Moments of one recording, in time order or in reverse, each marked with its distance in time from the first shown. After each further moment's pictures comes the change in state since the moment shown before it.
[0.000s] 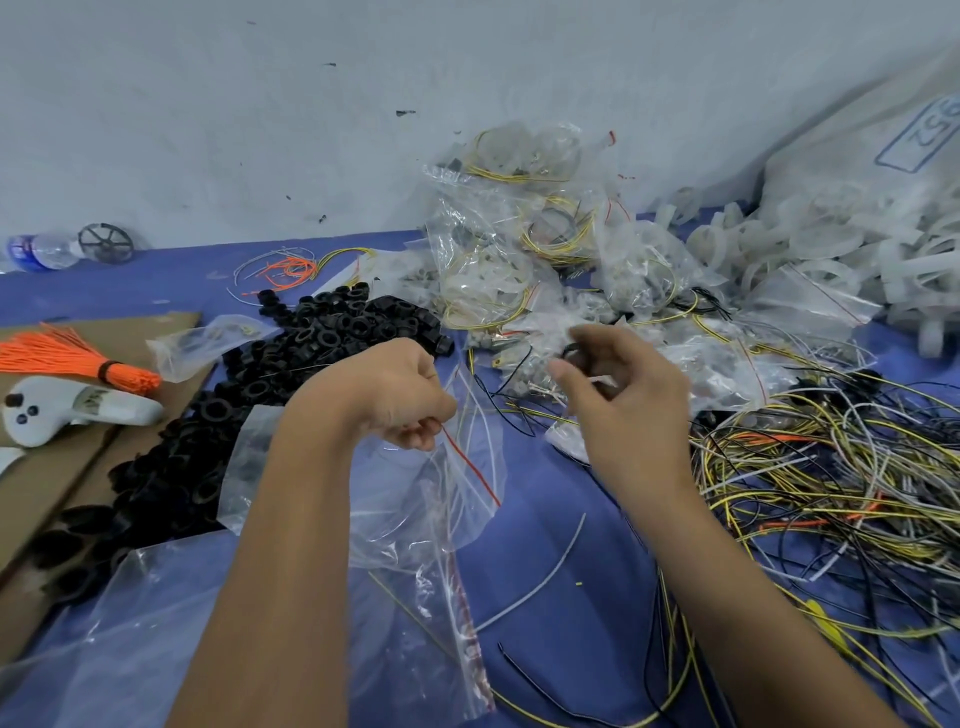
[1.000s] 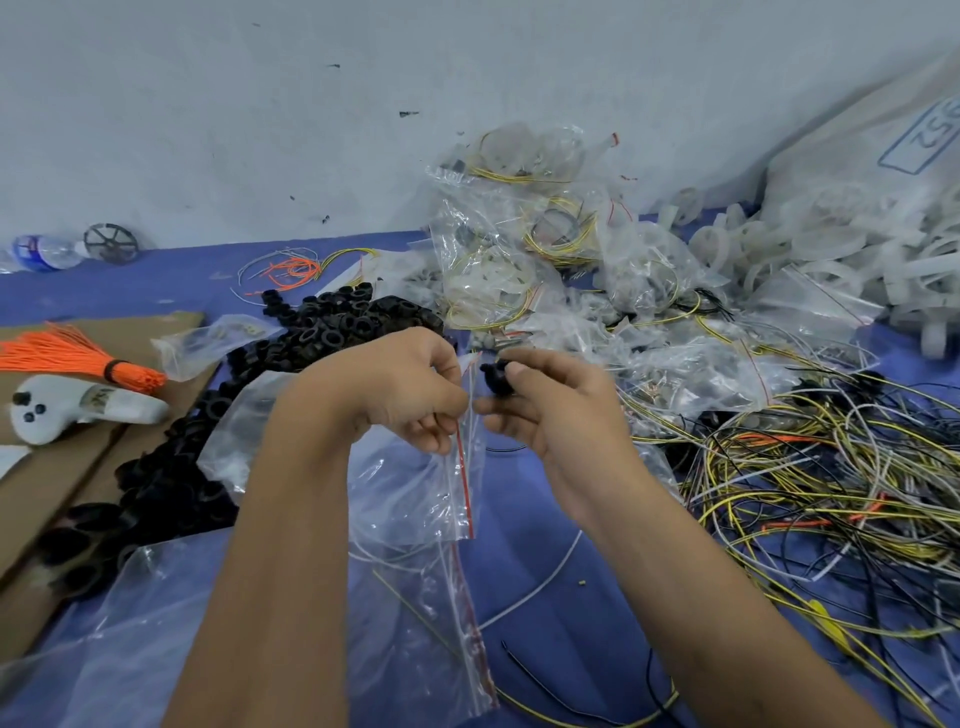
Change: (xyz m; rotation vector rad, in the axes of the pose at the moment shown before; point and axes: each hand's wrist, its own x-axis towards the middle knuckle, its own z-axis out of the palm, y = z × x) left_hand -0.018 0.015 -0.004 -0.021 -0.076 0.095; right_hand -0.012 -0.024 0.037 0.654 -0.216 0.531
